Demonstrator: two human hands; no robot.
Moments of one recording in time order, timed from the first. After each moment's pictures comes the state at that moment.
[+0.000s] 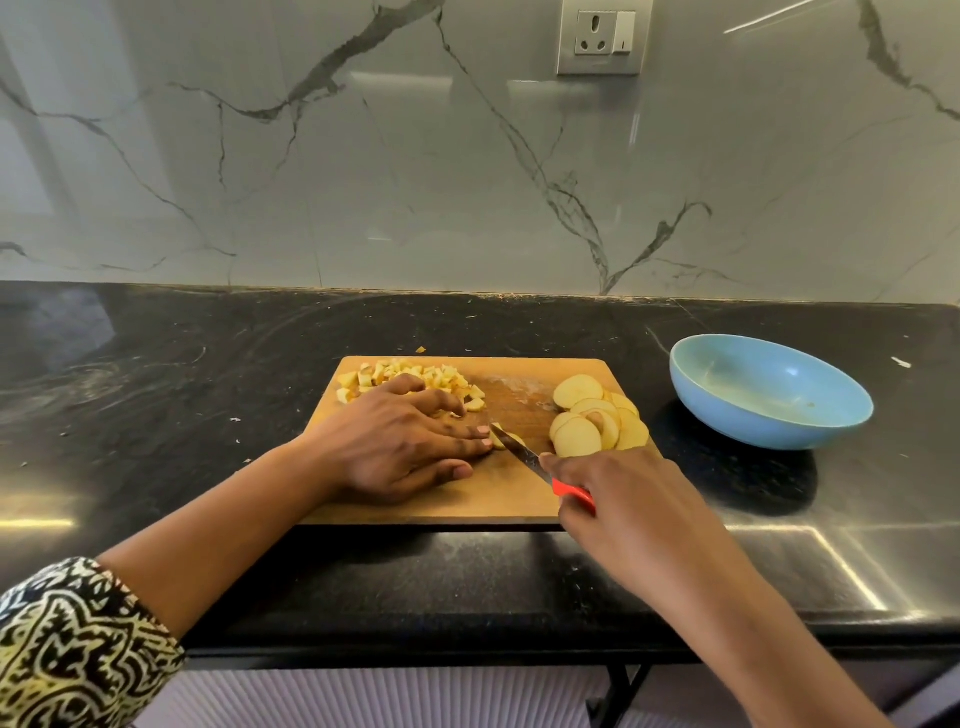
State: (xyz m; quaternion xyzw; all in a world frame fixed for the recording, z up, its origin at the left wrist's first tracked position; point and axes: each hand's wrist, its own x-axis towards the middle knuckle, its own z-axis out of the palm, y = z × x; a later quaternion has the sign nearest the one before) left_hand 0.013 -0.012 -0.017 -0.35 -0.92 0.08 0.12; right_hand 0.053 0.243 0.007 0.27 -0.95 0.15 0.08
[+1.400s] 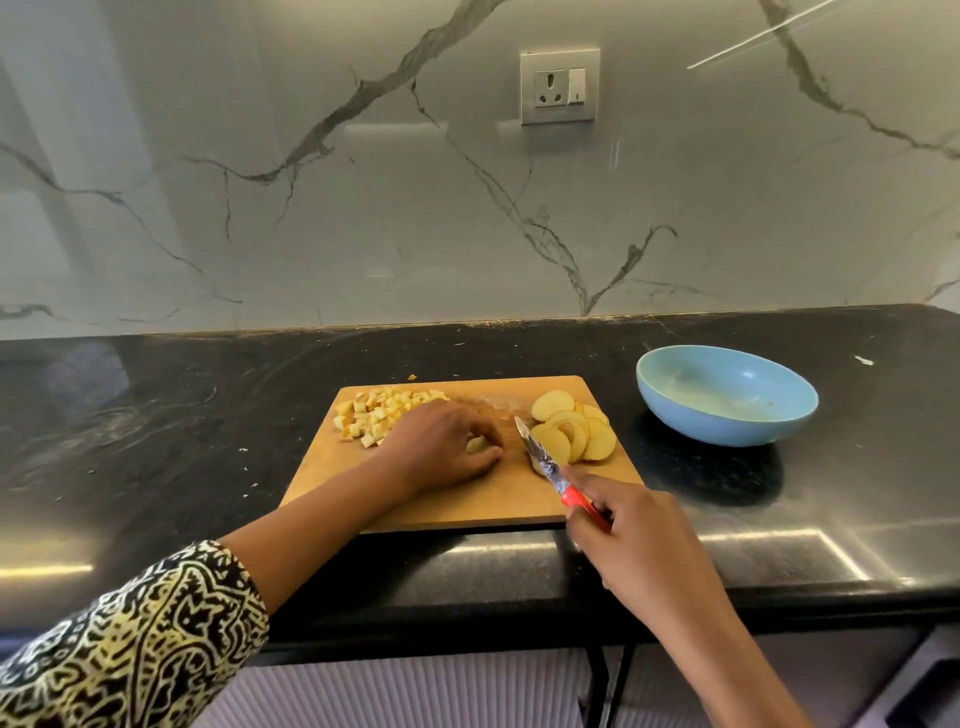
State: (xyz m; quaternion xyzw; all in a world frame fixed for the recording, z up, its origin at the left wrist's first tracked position) left_hand -0.002 0.057 -0.008 -0.17 -0.98 -0.07 0.12; right_hand 0.069 0.278 -0.019 0.19 -0.91 0.35 0.09
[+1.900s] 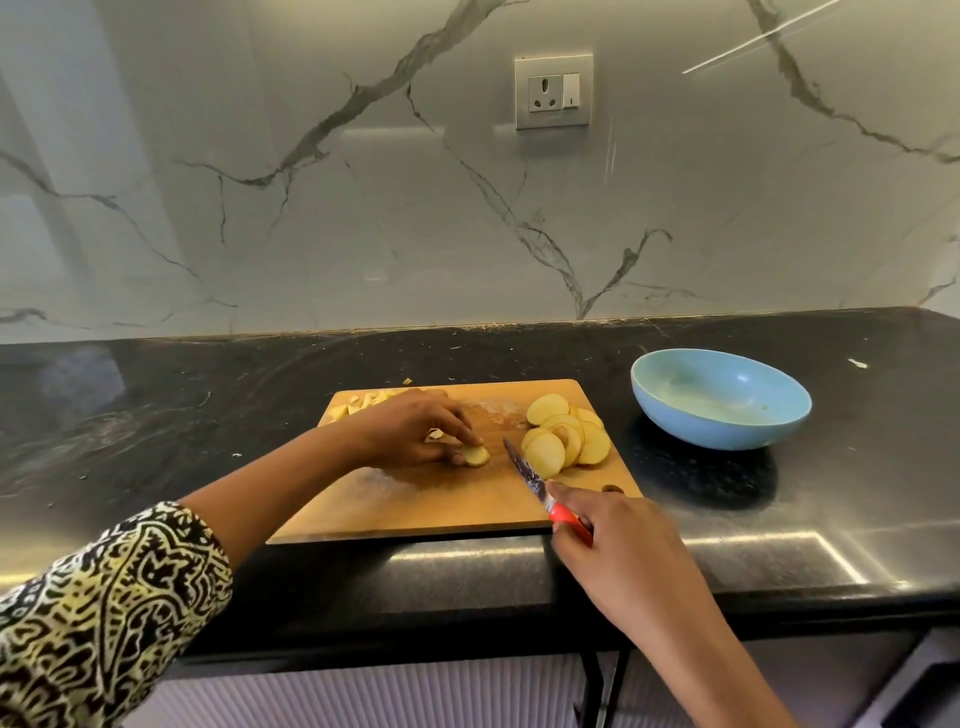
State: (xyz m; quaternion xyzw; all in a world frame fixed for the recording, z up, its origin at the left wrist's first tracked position) left_hand -0.016 0.021 0.010 -0.25 -0.96 -0.09 0.00; right_hand 0.073 0.272 -0.017 0.22 -0.93 0.30 0.10
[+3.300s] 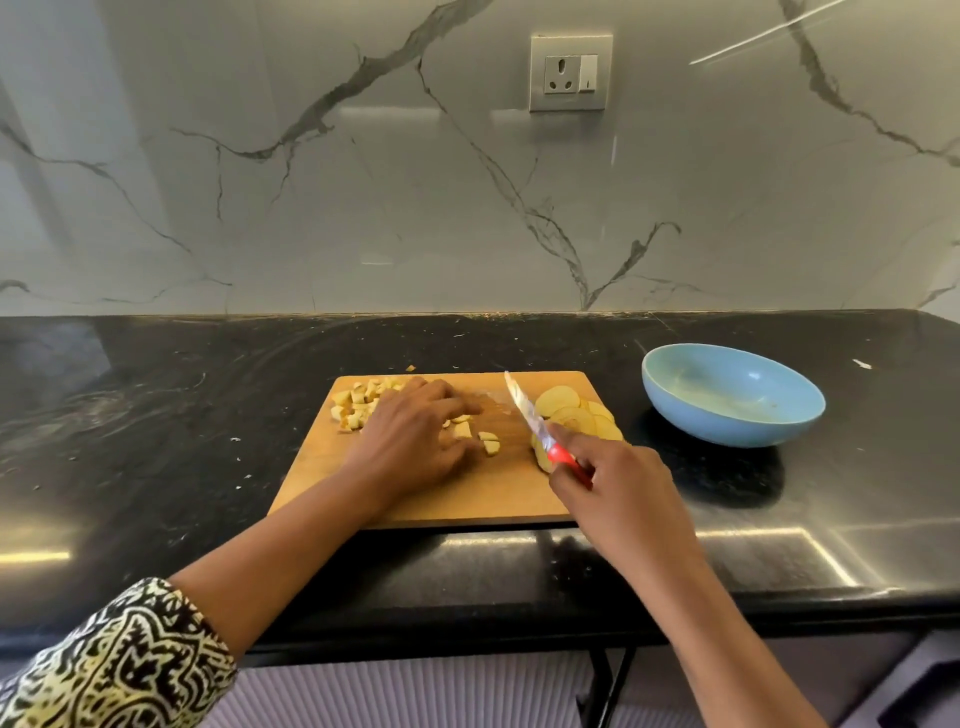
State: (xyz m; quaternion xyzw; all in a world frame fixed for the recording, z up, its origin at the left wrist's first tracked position) left_hand 0.011 0.033 -0.021 -0.11 -0.97 -0.07 0.20; right_hand 0.043 0.253 -0.011 0.20 -0.92 0.30 0.17
